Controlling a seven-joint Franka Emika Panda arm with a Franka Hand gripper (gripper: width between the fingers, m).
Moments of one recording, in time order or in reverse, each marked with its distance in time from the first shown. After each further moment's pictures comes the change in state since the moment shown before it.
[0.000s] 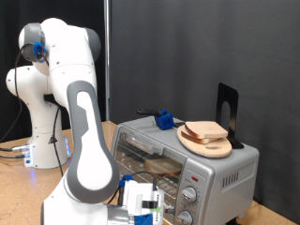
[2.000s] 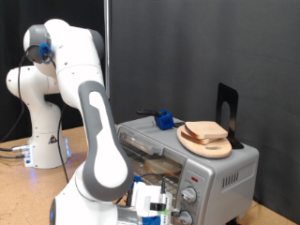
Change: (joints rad) arm 0.027 0.012 0.004 0.011 -0.046 0.060 0.036
